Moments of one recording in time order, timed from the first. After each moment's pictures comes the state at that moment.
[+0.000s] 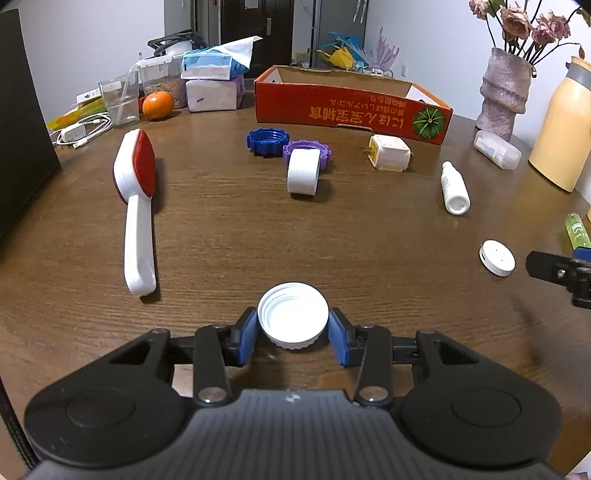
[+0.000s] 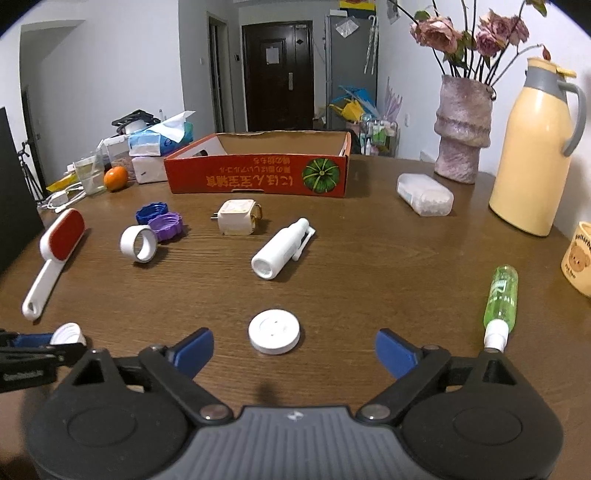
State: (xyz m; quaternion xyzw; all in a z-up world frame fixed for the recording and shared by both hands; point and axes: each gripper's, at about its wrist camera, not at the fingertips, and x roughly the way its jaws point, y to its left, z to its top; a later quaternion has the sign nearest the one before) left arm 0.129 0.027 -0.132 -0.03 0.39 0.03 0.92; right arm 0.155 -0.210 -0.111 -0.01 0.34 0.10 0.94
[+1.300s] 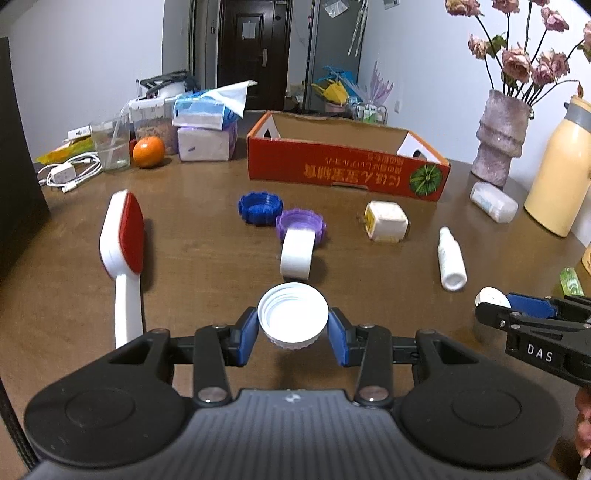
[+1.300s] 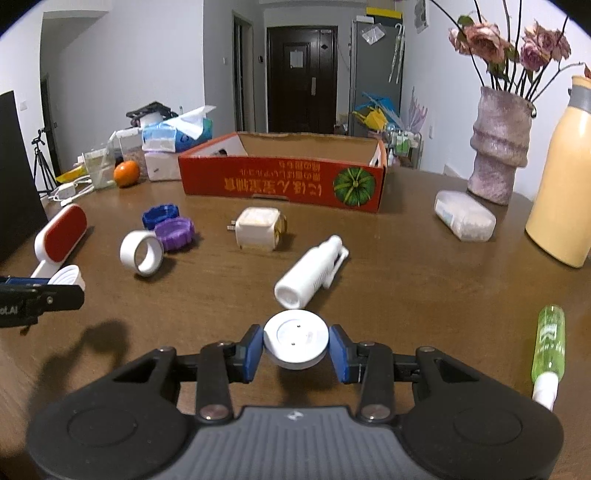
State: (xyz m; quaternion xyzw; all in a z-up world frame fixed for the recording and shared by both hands) left arm 0.169 0.033 -0.100 -0.04 0.34 0.02 0.94; right arm 0.199 -0.185 -0.122 -0.03 0.32 0.13 0.94
